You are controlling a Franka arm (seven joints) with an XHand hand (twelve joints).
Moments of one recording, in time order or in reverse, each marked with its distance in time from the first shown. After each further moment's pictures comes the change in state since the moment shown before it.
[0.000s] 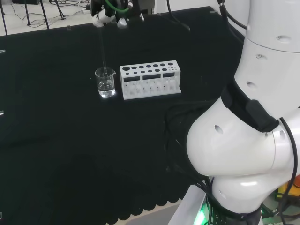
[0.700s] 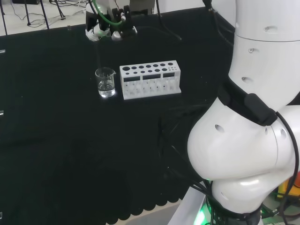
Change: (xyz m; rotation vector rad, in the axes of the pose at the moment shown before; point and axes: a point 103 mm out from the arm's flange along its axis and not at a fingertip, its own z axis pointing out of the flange) arm 0.009 0.027 0.044 0.061 0.004 -0.023
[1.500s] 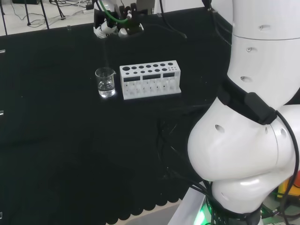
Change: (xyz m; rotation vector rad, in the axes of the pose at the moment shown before) arm -0.030 -0.006 -0.002 0.009 0.001 0.039
